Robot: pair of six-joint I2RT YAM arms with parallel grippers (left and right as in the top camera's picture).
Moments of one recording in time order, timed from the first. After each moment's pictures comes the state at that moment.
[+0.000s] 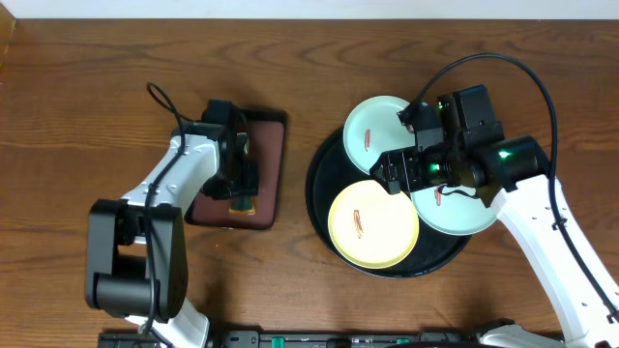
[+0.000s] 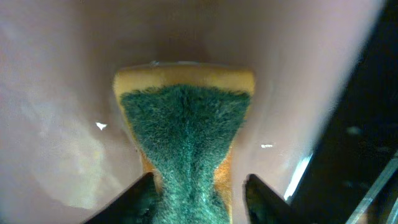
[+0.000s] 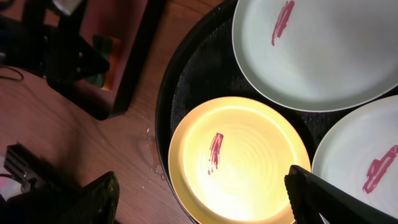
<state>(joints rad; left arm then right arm) -0.13 1.79 1.12 -0.87 0.13 -0.21 0.32 1.40 1.24 -0.95 -0.40 0.14</state>
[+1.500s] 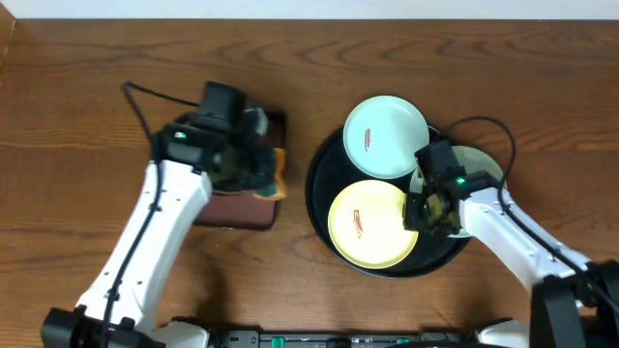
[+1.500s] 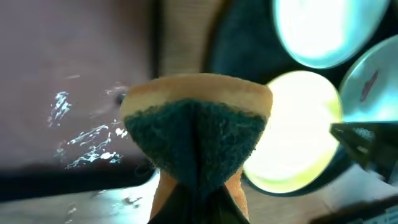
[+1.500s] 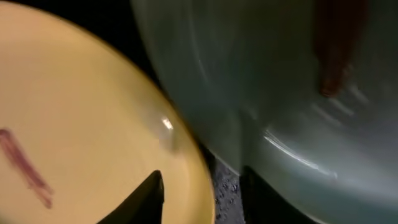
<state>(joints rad) -0.28 1.46 1.26 -1.06 0.29 -0.33 0.32 1.54 0.80 -0.70 -0.08 0.48</state>
